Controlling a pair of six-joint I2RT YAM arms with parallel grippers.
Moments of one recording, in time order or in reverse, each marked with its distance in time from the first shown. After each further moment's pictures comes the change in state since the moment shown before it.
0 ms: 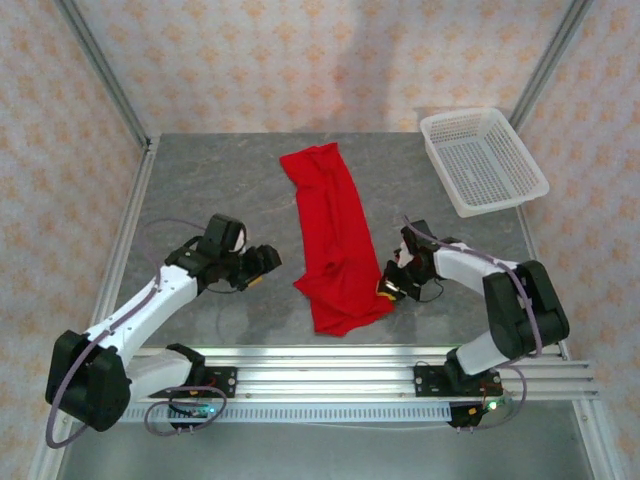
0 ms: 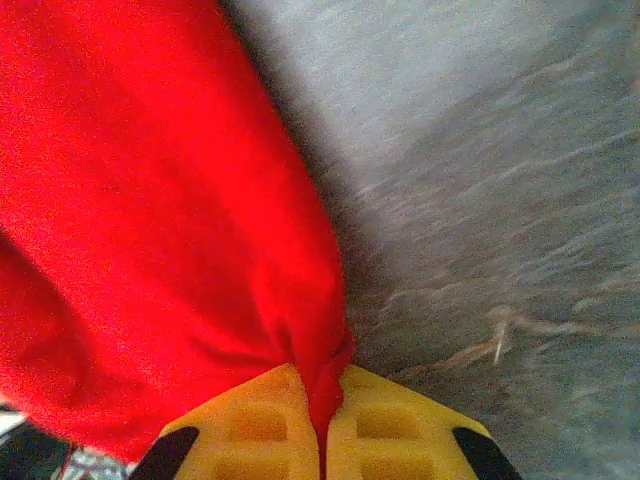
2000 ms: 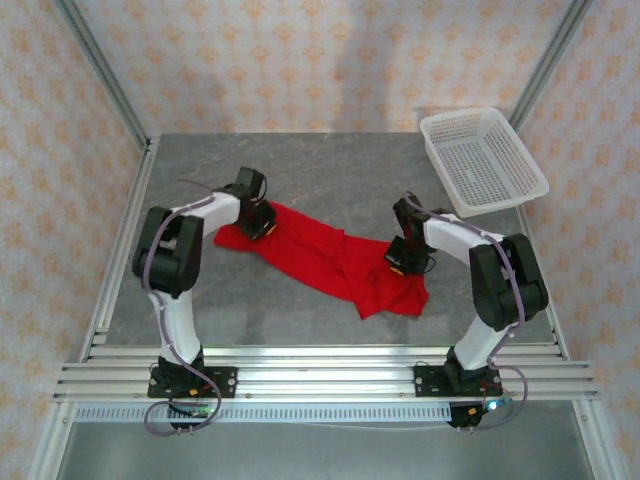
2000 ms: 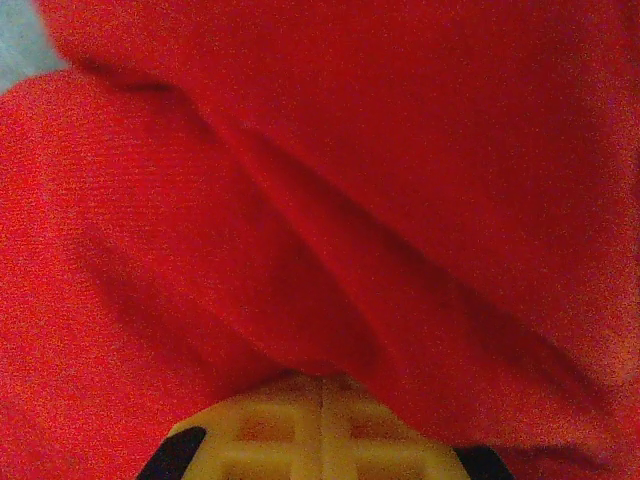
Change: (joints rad) left arm 0.165 0.928 0.634 0.148 -0.152 -0.089; right arm -0.013 0.212 0.281 -0.147 0.421 0.216
